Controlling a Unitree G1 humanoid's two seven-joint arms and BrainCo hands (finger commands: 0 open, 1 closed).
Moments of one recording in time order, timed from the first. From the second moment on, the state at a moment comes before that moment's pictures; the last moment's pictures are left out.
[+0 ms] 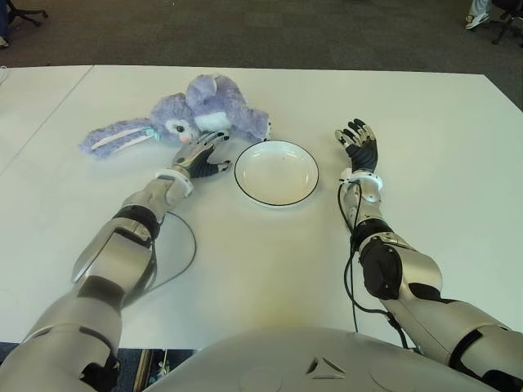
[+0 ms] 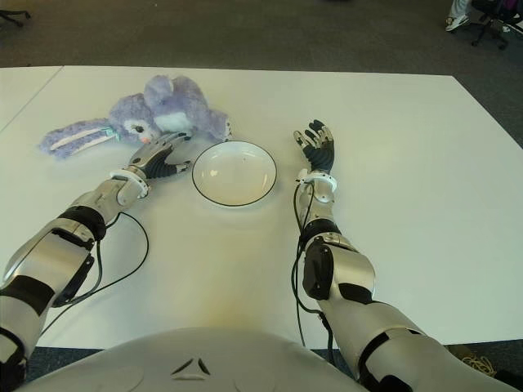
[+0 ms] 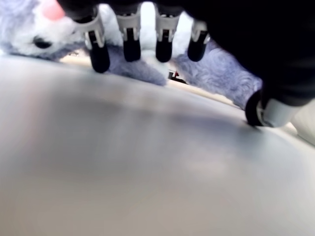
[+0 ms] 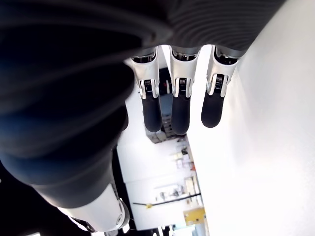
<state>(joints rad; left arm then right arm) -0.67 0.46 -0.49 1.24 0.71 -0.55 0.36 -0.67 -0.02 -0.45 1.22 0.04 -0.55 -0.06</state>
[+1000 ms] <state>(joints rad) -0.40 0.67 -0.44 0.92 0.64 -0.74 0.39 -0.67 -0.02 -0.45 1.22 0.04 -0.55 -0.05</state>
